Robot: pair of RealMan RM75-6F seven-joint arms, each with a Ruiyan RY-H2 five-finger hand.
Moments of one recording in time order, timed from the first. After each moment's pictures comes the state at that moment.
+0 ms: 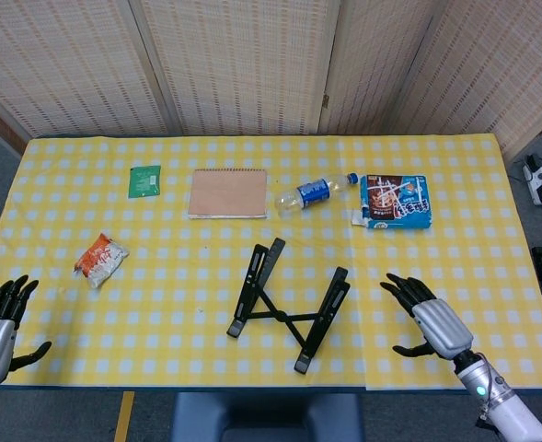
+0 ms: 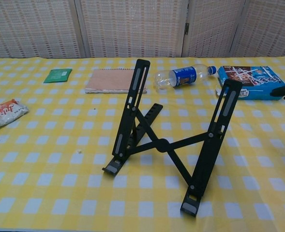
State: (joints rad) left arm -0.07 -1.12 -0.02 -1.62 1.52 1.51 0.08; right arm 0.30 -1.16 -0.03 -1.64 -1.66 1.13 0.27
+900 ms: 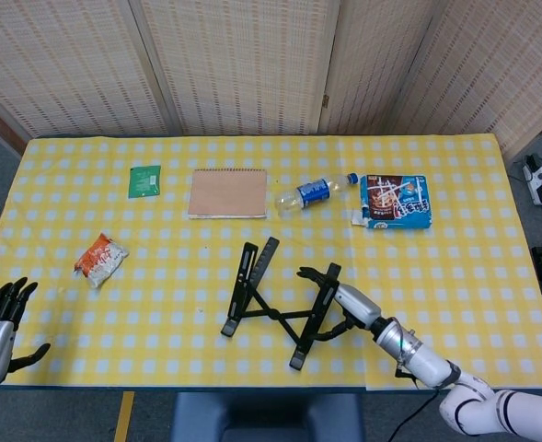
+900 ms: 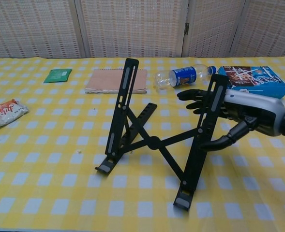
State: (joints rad) left arm -0.07 -1.12 -0.02 -1.60 1.51 1.50 0.06; right arm 0.62 -1.46 0.02 -1.43 -1.66 0.94 0.85
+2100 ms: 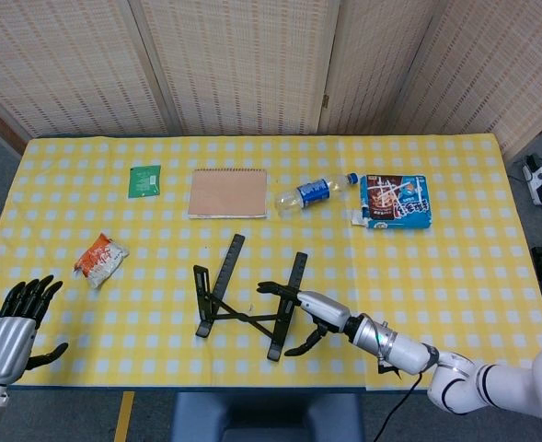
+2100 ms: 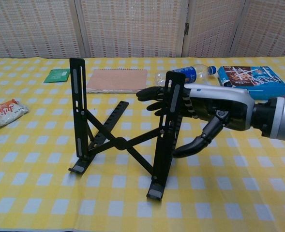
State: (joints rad) left arm -0.12 -1.11 0.00 -1.63 1.59 1.45 0.05; right arm 0.81 -1.45 -0.08 -1.44 -1.80 1.02 1.09
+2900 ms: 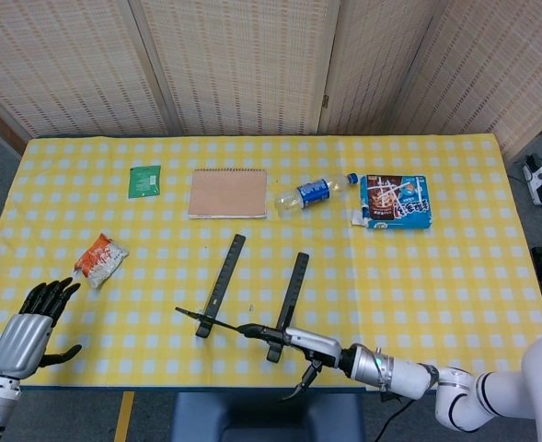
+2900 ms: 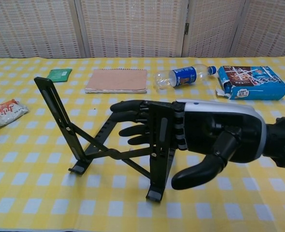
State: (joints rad) left arm -0.16 -1.12 0.02 -1.60 1.58 1.38 -0.01; right arm 0.87 -1.45 -0.23 -1.52 -1.91 1.17 1.47
